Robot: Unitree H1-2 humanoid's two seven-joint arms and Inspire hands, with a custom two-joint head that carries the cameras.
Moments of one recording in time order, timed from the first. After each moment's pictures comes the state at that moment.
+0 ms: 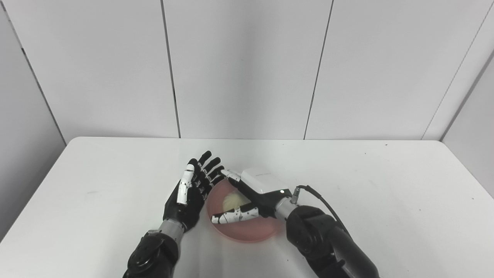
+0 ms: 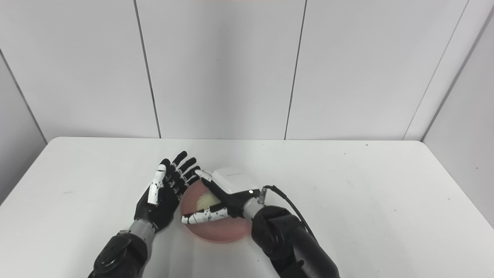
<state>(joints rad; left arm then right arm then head) -0.45 -0.03 0.02 0.48 -0.36 0.03 -0.26 -0.59 -0.22 0.49 0.01 -0.85 0.25 0.44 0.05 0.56</state>
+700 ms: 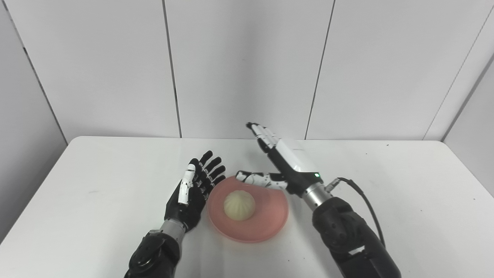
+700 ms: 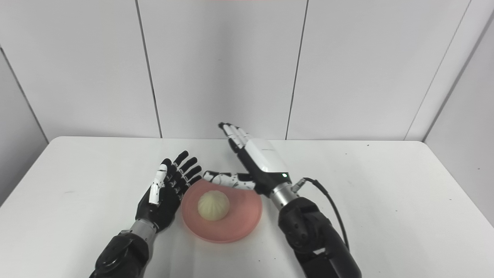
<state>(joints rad) -0.44 -0.03 0.02 0.48 -0.37 0.03 -0.26 -0.52 -0.21 0.22 0.08 -0.61 -0.04 0.05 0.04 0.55</state>
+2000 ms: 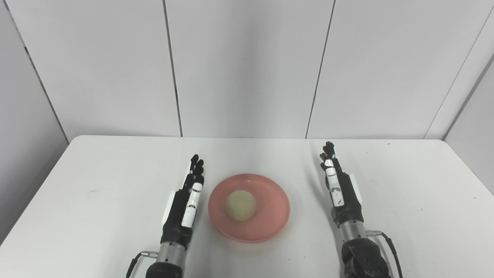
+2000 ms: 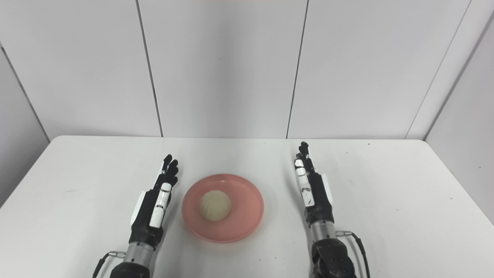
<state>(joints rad) -0.23 -0.06 -0.07 0.23 0.11 -0.22 0.02 -0.38 -0.10 -0.04 0.36 0.06 -0.26 0.01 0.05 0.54</state>
